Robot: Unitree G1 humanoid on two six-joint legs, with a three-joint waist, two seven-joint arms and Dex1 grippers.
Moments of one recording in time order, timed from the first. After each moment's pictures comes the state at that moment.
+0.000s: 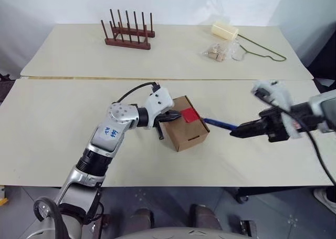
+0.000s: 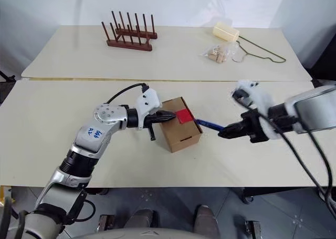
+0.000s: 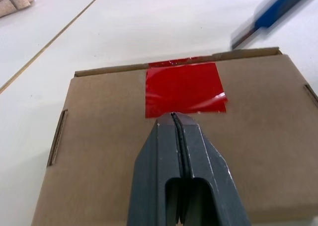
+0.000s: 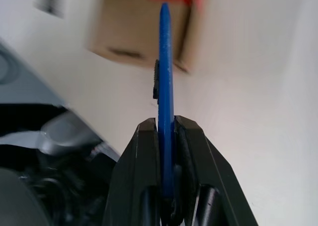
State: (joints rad) left arm -0.70 0.41 -0.25 0.01 -0.10 0.49 -0.83; right arm -0.96 -1.35 0.19 -0.10 1.90 1.50 0.11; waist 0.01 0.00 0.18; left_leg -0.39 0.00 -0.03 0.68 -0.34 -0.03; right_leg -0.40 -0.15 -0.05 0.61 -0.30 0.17
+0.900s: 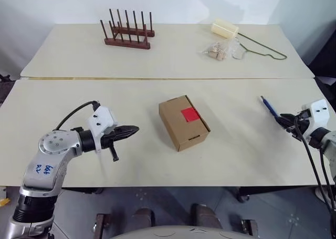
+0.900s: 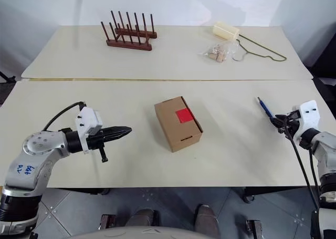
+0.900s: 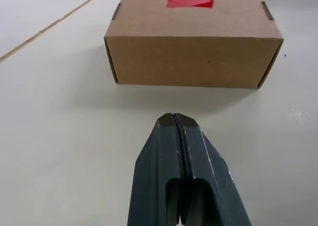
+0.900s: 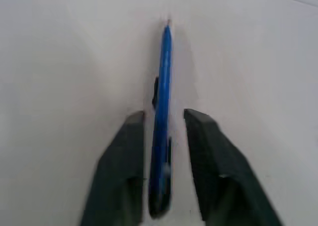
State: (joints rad) left arm -0.22 0.68 0.12 -0.32 -0.34 0.48 -0.86; right arm -0.47 -0.92 -0.13 0.73 0.46 0.12 0.85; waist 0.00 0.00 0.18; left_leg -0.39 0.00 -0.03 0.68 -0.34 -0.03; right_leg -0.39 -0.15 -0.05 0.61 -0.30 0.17
